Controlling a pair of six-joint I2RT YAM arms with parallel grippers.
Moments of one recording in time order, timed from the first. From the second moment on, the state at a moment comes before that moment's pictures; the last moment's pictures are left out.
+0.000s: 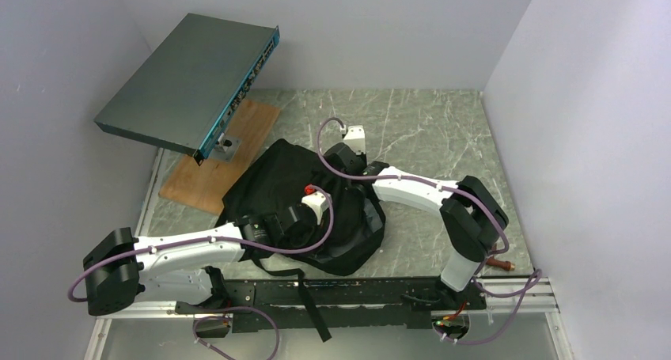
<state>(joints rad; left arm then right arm) -1.14 1.15 0.66 -0.30 -0.11 -0.65 0.83 1.71 1.13 -0.26 0.66 0.51</state>
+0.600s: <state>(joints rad) -1.14 1.16 0.66 -0.29 -0.10 -0.65 0.83 1.70 1.11 -0.27 0.68 0.42</state>
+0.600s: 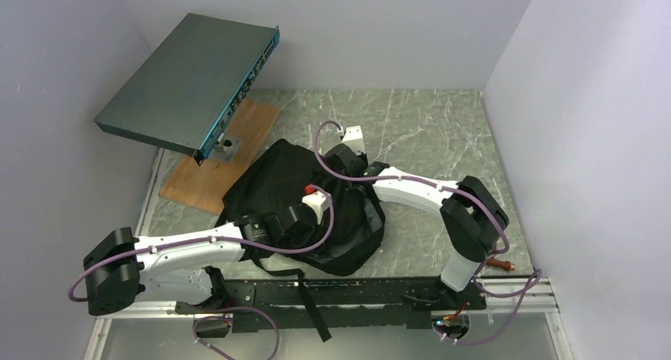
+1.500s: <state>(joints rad) -1.14 1.19 0.67 -0.30 -0.08 -0.65 0.66 1.42 0.93 -0.19 0.37 0.49</state>
